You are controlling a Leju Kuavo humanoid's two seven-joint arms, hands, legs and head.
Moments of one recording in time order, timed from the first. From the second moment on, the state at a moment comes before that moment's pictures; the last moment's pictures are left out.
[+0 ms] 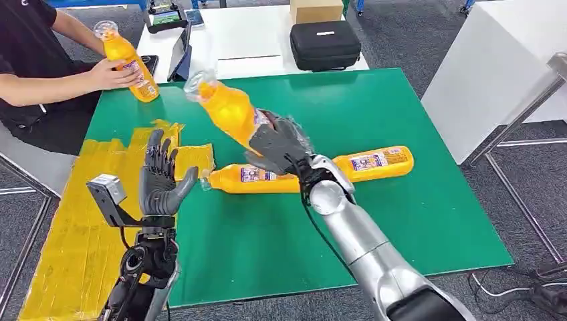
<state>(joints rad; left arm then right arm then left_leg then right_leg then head) -0.17 -0.11 -0.21 -1.43 0.25 0.16 -0.41 -0.69 0.24 0.50 -0.88 0.44 -0.15 -0.12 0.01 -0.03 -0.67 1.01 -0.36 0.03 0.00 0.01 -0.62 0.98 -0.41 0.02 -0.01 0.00</state>
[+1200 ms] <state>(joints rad) -0.17 -0.14 -0.24 -1.45 0.42 0.14 -0.34 -0.78 0.35 1.15 -0.71 0.51 -0.29 0.18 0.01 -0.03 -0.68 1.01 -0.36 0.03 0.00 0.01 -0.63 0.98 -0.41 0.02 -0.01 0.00</state>
